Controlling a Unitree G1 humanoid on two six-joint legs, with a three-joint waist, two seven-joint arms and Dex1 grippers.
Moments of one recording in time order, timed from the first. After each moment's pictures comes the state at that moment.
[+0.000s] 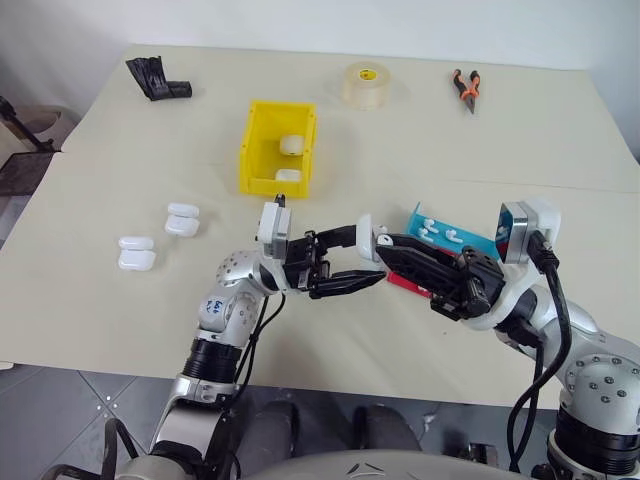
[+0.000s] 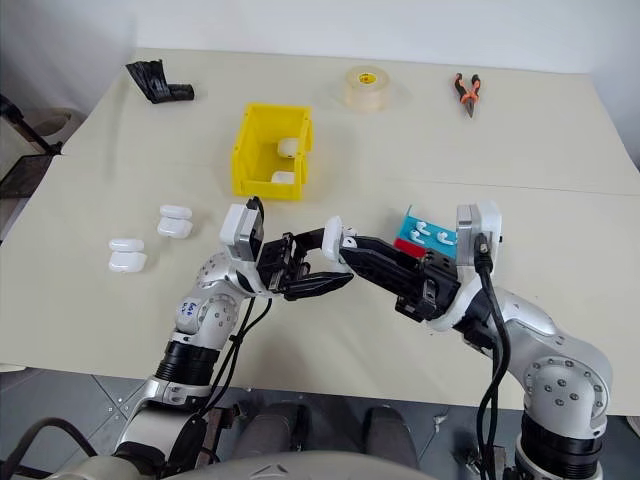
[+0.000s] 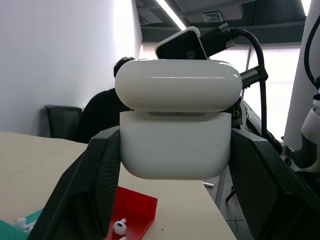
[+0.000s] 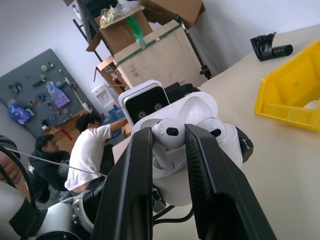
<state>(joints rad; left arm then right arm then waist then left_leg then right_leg) -0.49 0.11 -0.08 0.10 -0.60 0.17 -1.24 -0.16 -0.43 -0.30 -0.65 1.24 0.91 0.57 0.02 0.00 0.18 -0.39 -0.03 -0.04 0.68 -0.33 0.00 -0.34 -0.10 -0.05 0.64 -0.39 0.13</state>
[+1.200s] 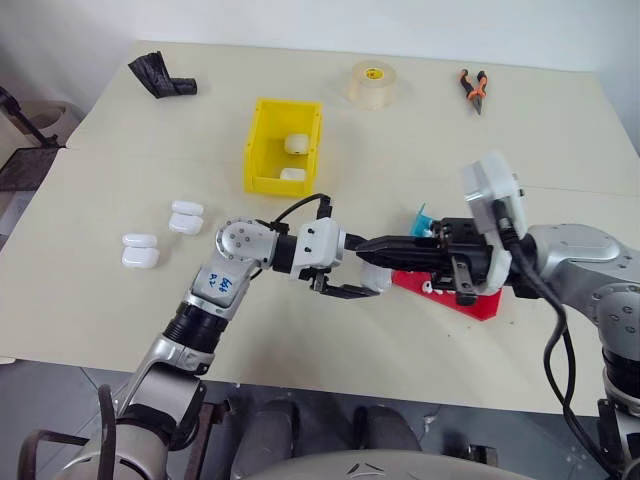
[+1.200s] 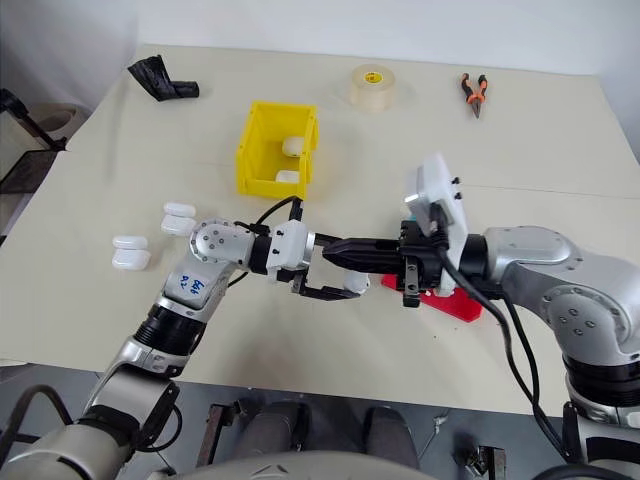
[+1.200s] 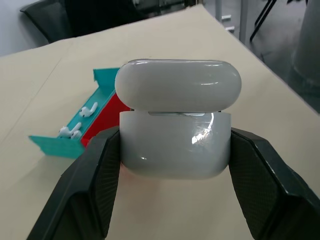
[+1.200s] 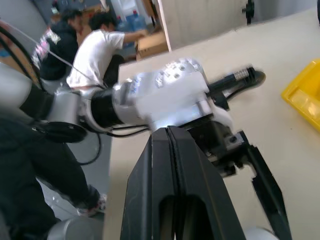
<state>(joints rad) -0.66 0.31 -0.28 0.12 -0.18 0.02 -1.18 -0.50 -0.81 -0.04 -0.51 1.12 0.90 0.75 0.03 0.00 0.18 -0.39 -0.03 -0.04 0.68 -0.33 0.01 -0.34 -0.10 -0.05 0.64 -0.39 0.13</state>
